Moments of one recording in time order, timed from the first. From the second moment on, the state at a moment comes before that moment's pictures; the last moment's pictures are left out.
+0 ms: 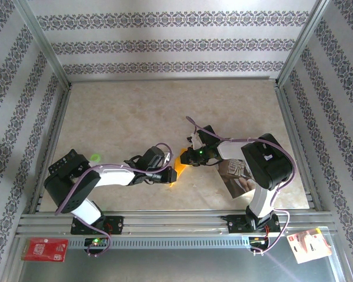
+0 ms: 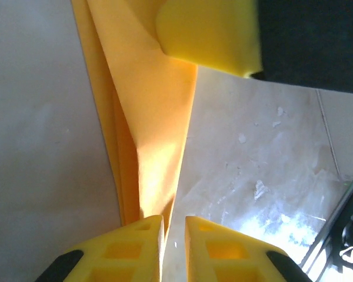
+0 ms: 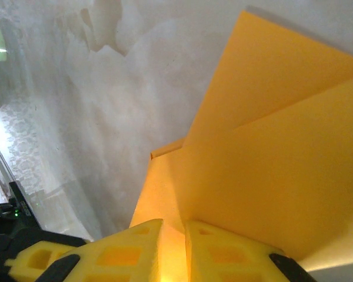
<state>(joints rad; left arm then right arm) -0.77 1.57 0.60 0.10 0.37 -0.75 0.50 1.80 0.82 -0.08 -0.68 0.57</state>
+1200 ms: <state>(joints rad) -0.78 1.69 0.72 0.06 0.43 -0.70 0.49 1.81 0.82 -0.08 -0.69 0.57</state>
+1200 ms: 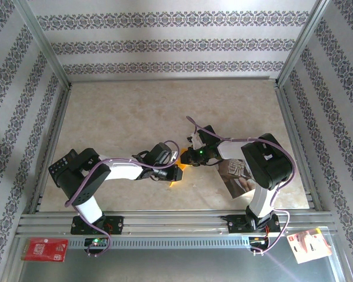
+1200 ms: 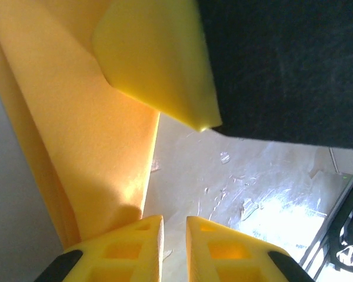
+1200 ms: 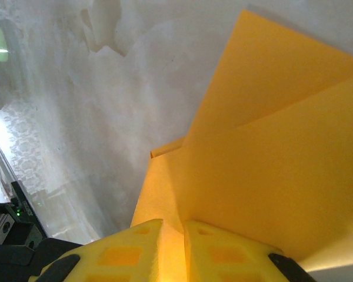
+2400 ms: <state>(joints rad) -0.78 1.58 0.59 0.05 0.41 -0.69 0.49 1.84 0.87 -0.16 -0.70 0.57</state>
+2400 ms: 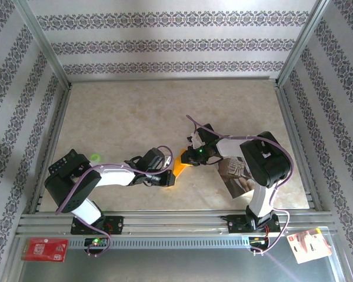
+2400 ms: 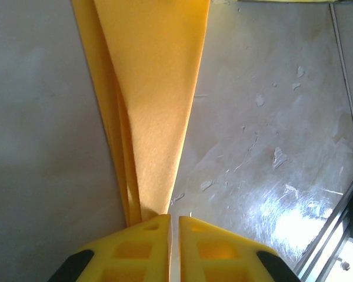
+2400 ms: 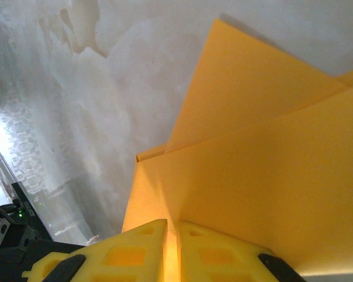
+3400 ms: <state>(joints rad) -0.78 1.53 0.67 -0.07 0.45 -0.68 0.49 1.84 0.88 -0.18 -0.70 0.57</state>
